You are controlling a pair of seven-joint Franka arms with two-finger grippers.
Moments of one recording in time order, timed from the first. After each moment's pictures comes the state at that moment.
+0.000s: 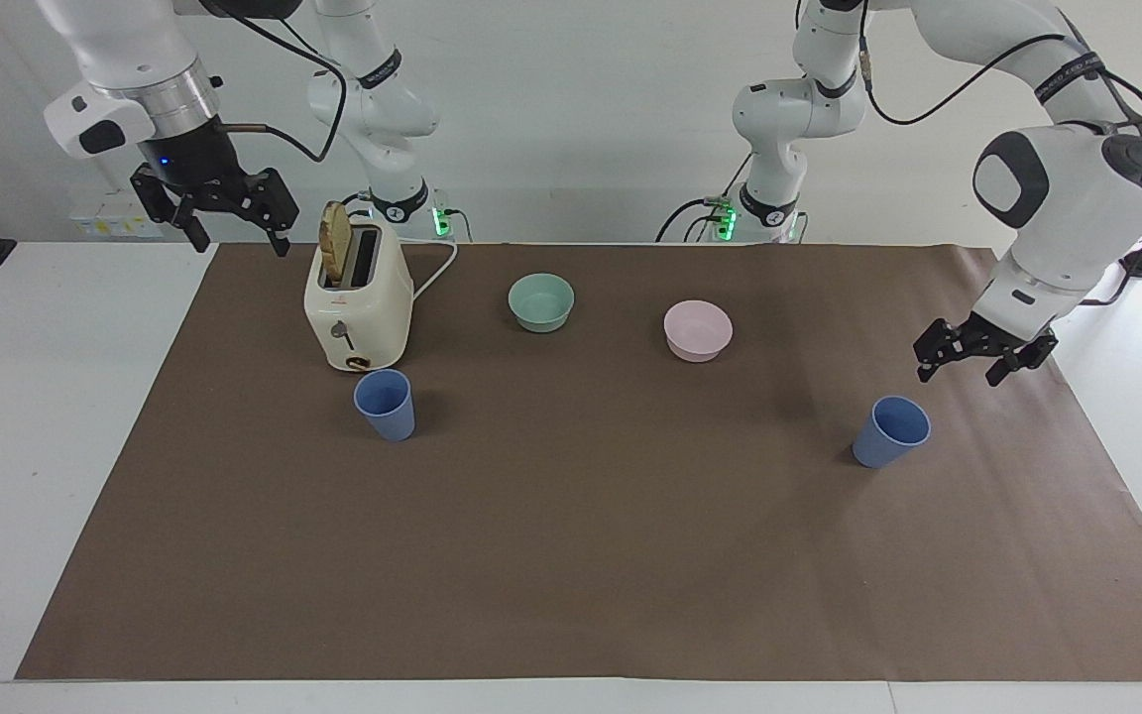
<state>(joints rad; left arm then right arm) 0.03 0.17 0.03 -1.78 -0.02 2.01 0.21 -0.21 0.03 0.20 -1.42 -0.01 1.48 0.07</state>
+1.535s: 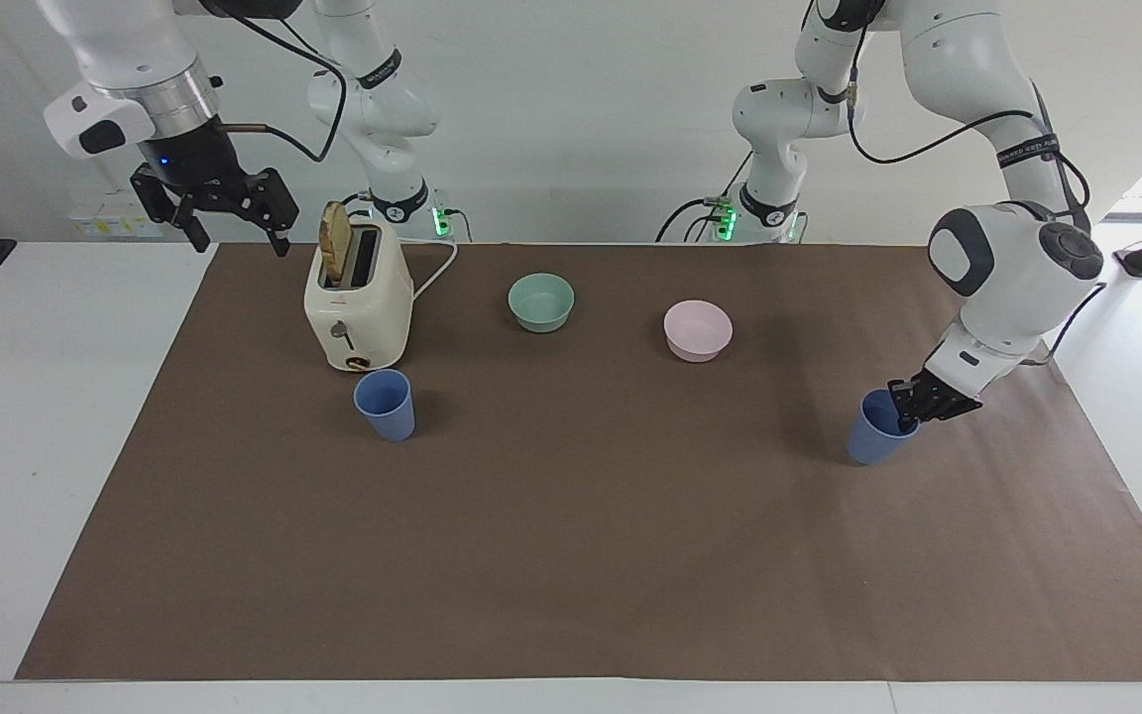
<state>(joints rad) 0.01 0.21 0.01 -1.90 -0.10 2.18 0.23 -0.21 0.03 0.20 -1.42 -0.01 1.48 0.07</state>
